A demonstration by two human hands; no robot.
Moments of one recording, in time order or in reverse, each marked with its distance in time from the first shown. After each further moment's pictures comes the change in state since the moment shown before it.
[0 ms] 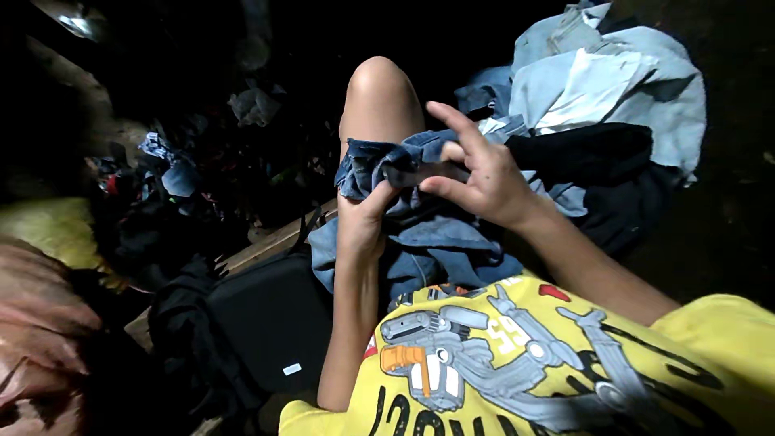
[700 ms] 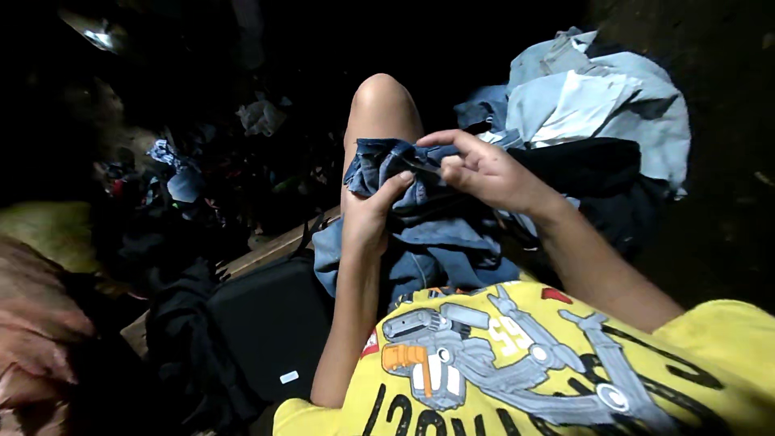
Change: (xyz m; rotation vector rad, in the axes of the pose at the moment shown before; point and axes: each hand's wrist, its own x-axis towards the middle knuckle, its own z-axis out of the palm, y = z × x) left_hand 0.006 0.005 0.007 0.054 0.019 -0.068; right_hand 0.006 0.009 -0.019 0.447 -0.209 0.205
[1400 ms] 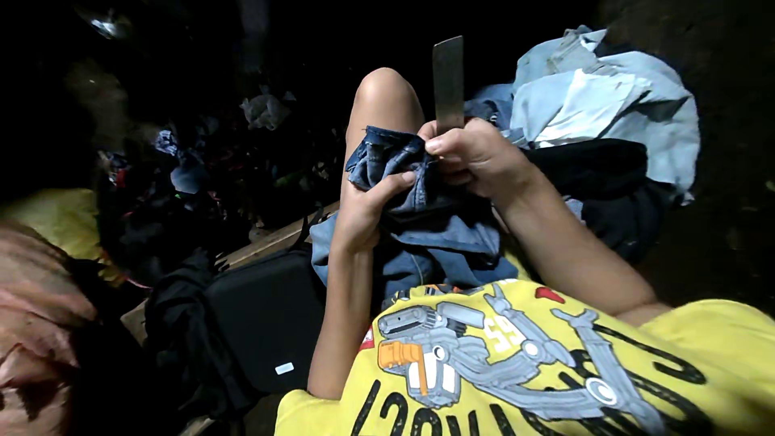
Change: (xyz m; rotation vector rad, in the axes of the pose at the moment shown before) left_hand 0.005 0.003 -0.011 -0.017 -0.193 0.045; right_hand 0.035 -0.015 0.013 0.732 -0.064 0.192
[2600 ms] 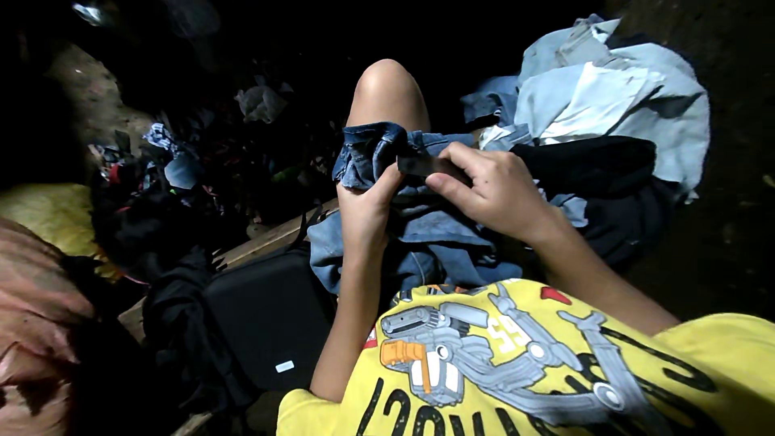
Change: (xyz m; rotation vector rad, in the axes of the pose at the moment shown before) left_hand 0.002 -0.006 0.021 -0.019 0.333 0.134; right_hand -0.039 0.014 0.003 -1.391 0.288 -0.361
